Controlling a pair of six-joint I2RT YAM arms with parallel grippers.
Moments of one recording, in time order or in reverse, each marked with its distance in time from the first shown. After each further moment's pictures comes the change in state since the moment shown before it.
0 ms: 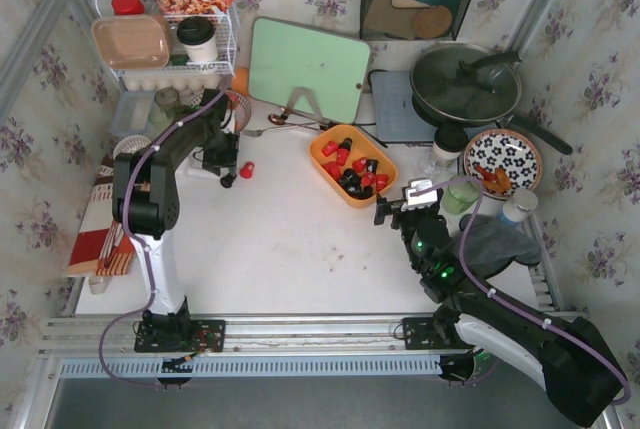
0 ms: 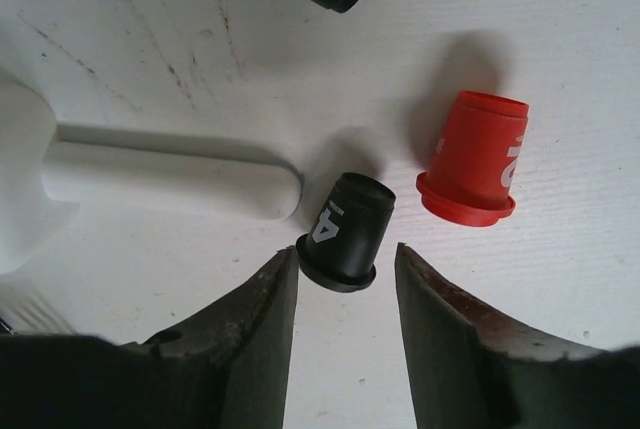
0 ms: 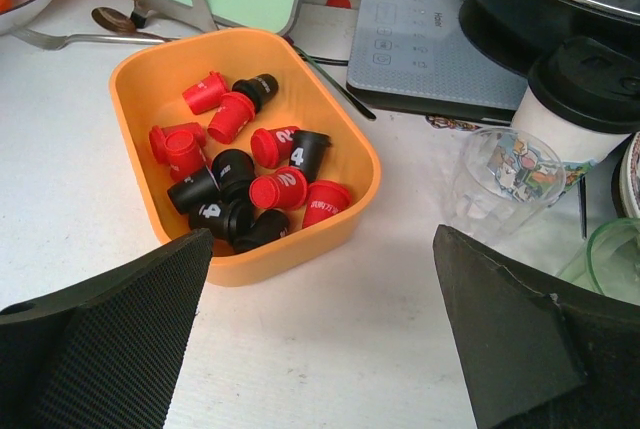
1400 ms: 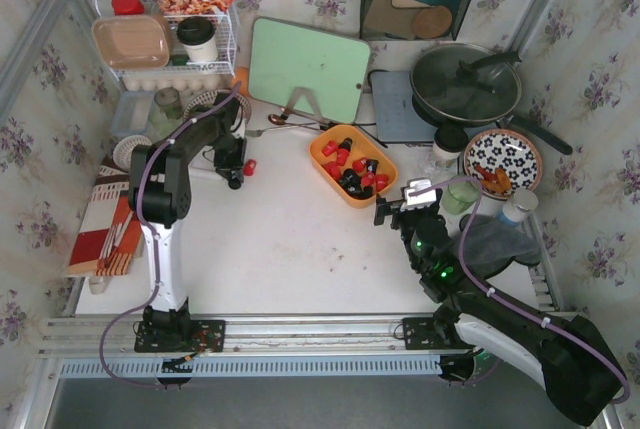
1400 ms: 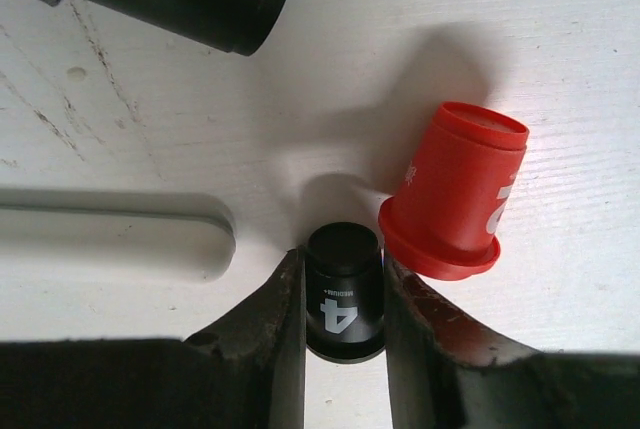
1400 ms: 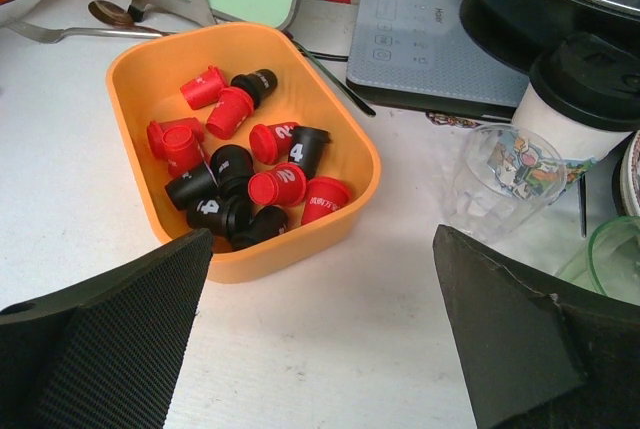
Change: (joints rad) left arm -0.023 0.166 0.132 -0.089 0.063 -0.026; right arm 0.000 0.008 0.000 0.000 -0.001 -0.003
